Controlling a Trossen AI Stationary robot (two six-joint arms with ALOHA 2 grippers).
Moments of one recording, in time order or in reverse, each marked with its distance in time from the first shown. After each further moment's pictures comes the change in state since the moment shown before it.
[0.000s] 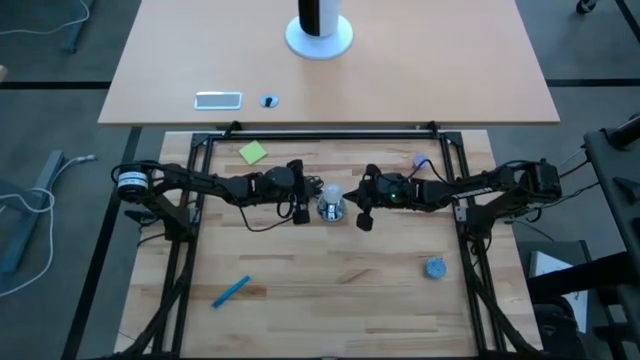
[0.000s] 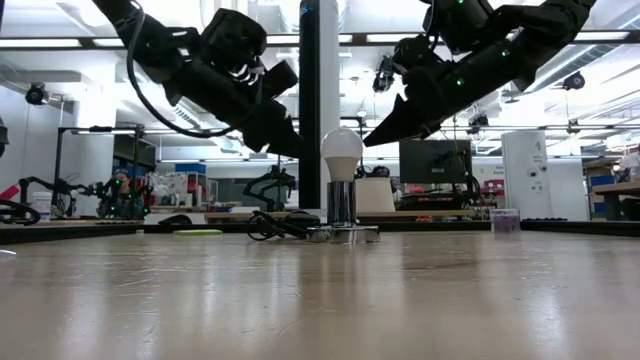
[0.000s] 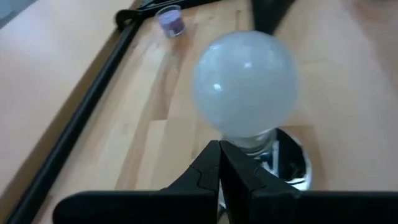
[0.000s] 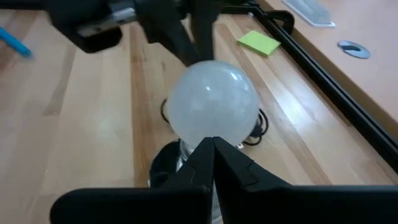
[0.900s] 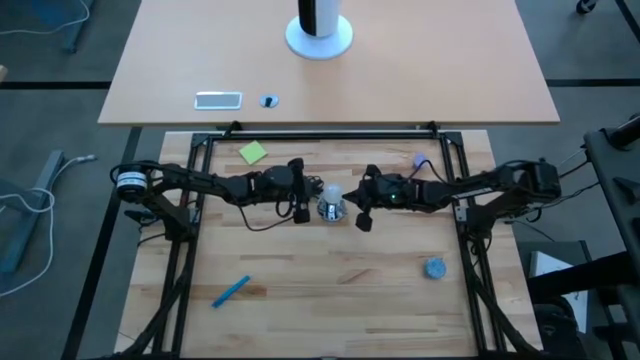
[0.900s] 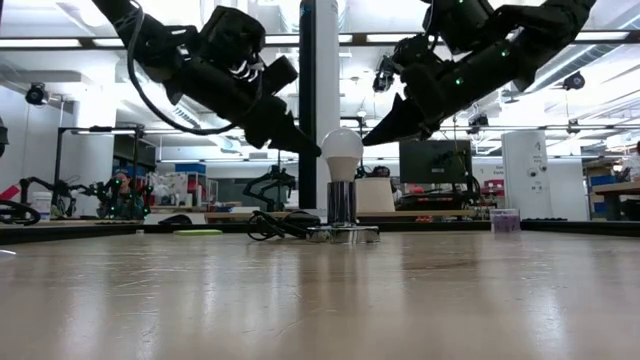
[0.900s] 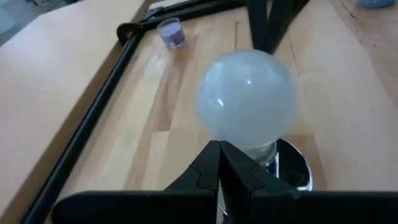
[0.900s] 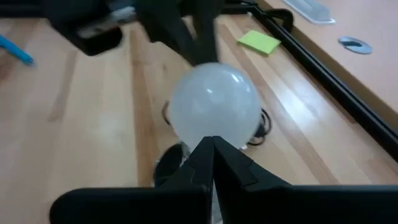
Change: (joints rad) left arm -0.001 -0.007 0.000 0.027 0.021 0.026; right arm 0.005 0.009 0.000 0.010 0.010 0.036
